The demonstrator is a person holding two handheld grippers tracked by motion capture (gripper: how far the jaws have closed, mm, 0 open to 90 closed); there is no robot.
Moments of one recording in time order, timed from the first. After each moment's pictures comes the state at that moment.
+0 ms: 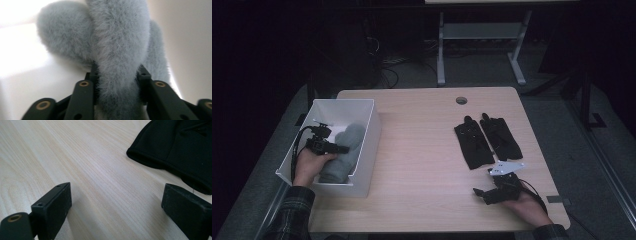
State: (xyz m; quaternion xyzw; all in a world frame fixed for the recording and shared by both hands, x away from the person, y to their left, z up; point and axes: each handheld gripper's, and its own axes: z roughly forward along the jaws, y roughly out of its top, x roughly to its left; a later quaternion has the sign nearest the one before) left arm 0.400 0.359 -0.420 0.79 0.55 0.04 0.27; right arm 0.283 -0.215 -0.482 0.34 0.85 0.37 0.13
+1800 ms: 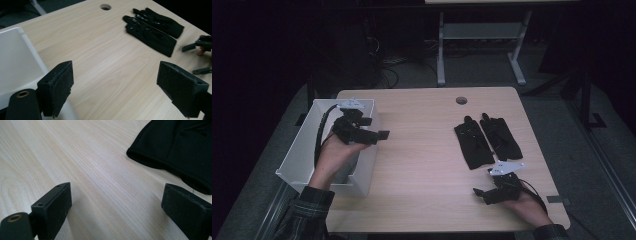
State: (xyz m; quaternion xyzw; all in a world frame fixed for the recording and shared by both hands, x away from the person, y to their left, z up) left arm 0.357 0.220 -0.308 0.82 0.38 0.12 0.41; right arm 0.283 -0.215 -0.482 0.34 0.85 0.37 0.13
